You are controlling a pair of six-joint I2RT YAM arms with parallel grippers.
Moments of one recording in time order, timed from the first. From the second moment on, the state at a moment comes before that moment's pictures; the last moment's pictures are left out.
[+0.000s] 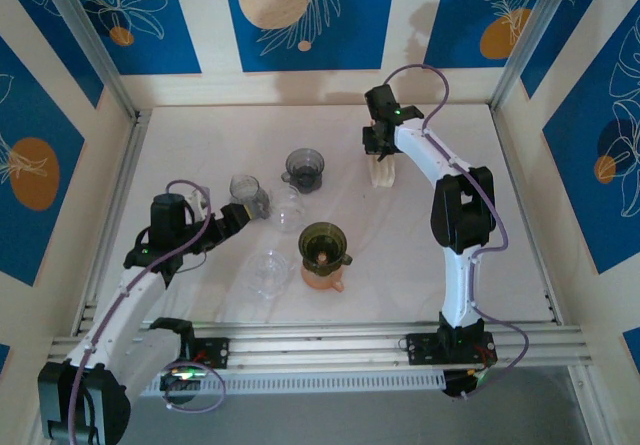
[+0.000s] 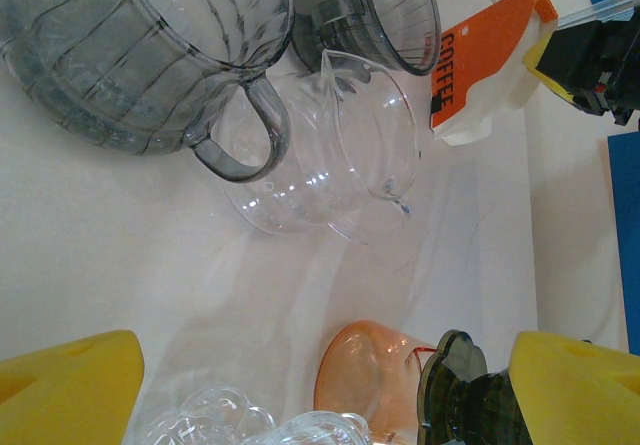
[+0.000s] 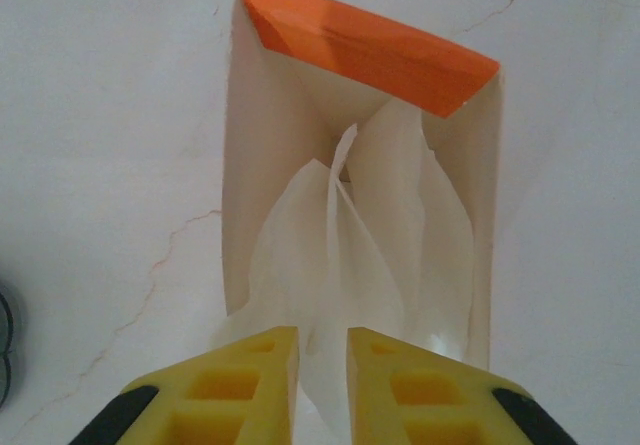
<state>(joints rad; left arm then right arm) -0.13 0.88 0.56 -0.34 0.54 -0.70 0.31 2.09 1.85 -0.84 0.17 0.29</state>
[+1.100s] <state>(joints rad) -0.13 0.88 0.56 -0.34 0.54 -0.70 0.31 1.99 1.82 -0.79 0.19 0.27</state>
